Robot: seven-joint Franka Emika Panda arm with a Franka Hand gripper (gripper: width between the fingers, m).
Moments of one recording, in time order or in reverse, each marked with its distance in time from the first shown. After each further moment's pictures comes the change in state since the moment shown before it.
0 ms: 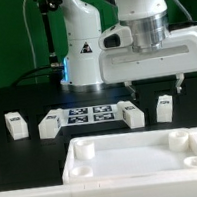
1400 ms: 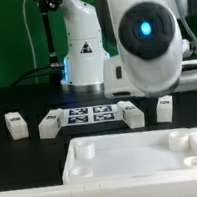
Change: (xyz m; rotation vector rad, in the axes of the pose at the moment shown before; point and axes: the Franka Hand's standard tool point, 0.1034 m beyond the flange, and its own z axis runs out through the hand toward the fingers) arm -0.018 -0.003 0.017 -0.058 -0.865 -0.007
